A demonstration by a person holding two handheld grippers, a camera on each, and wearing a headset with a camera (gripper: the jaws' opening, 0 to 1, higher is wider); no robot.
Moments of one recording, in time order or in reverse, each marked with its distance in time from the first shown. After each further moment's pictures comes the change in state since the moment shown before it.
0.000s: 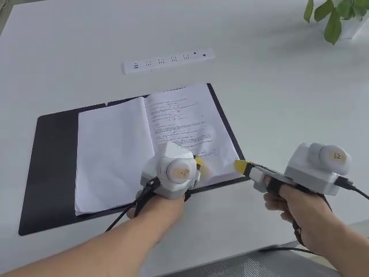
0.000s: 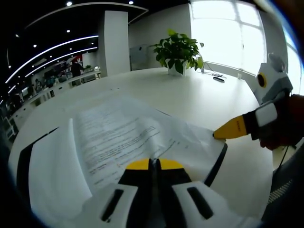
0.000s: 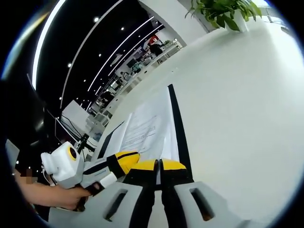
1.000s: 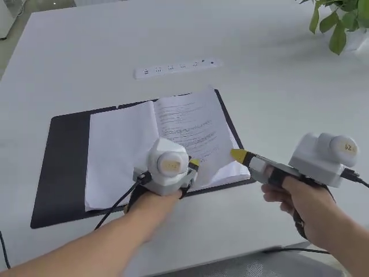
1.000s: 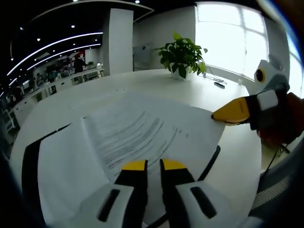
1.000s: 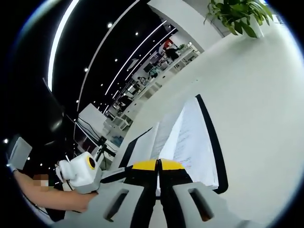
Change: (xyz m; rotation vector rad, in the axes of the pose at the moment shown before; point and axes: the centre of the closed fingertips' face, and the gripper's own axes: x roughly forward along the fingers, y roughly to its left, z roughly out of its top) left arm -0.042 0.016 0.013 -0.056 0.003 -0.004; right arm -0.010 0.071 0.025 -0.019 -0.043 0.180
